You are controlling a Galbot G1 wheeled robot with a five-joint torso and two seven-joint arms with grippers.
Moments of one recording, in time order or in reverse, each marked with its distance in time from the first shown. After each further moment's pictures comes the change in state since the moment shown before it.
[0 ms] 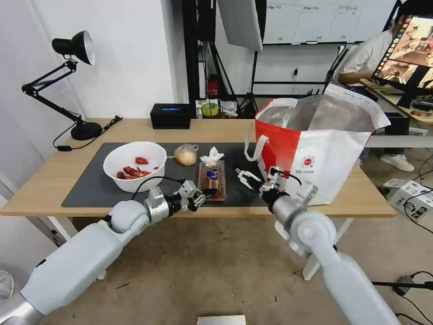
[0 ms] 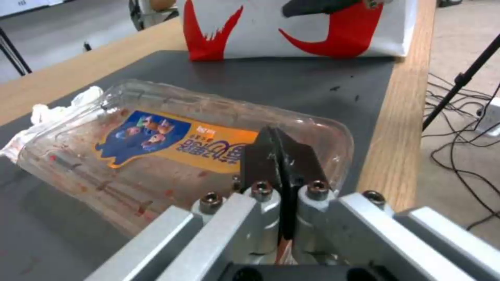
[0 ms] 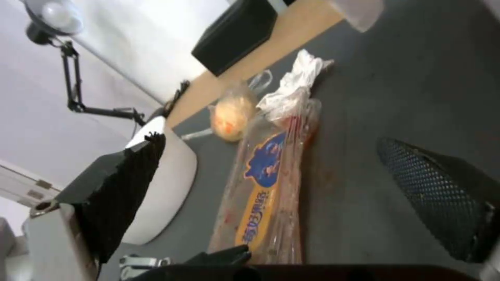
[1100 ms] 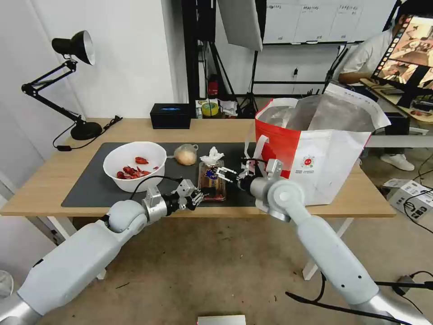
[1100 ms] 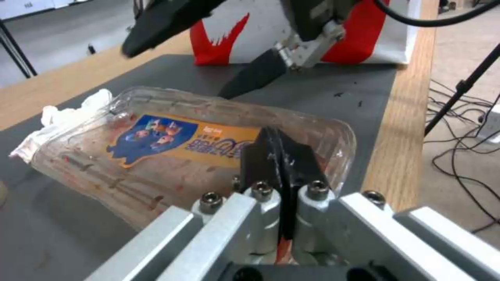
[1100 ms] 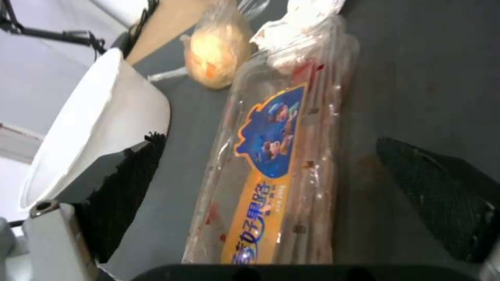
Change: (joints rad) left arm 0.000 0.014 0.002 -0.003 -0.025 -0.018 -0.007; right arm 0.296 0.058 -0.163 -0.252 0.144 -0.215 0.122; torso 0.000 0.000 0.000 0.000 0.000
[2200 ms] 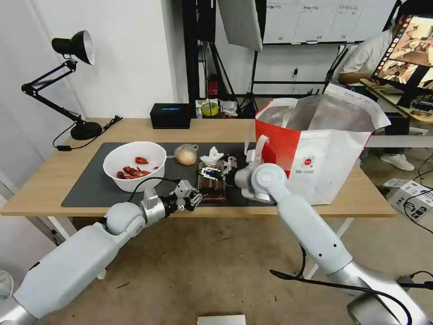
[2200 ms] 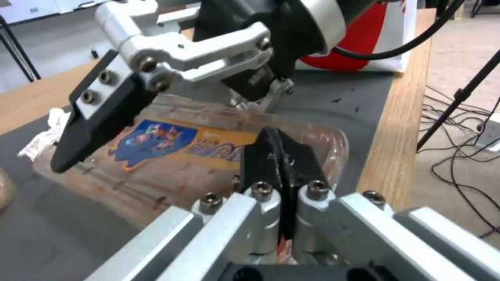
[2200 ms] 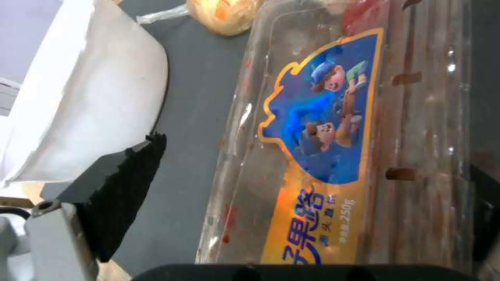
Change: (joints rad) left arm 0.020 0.010 -0.016 -0.009 -0.020 -0.020 0.001; right arm 0.141 0.078 -0.088 -0.176 0.085 -0.122 0.027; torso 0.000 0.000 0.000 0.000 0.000
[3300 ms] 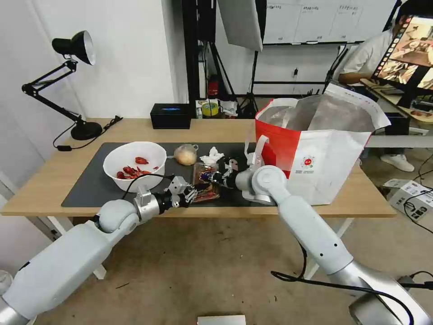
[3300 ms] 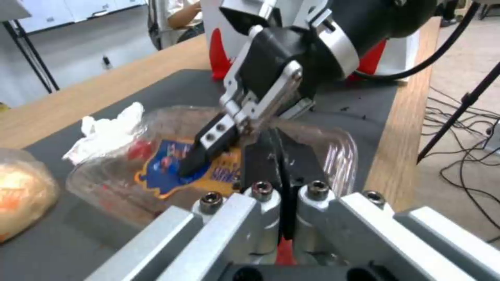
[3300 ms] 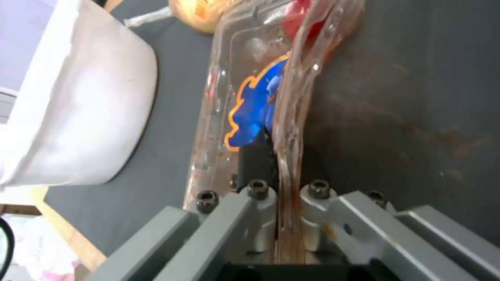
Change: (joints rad) left arm 0.037 0.046 -0.056 -0.040 -0.019 -0.008 0.004; right arm -0.032 -0.014 0.030 0.005 0.022 0.002 -0.005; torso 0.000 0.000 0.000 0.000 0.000
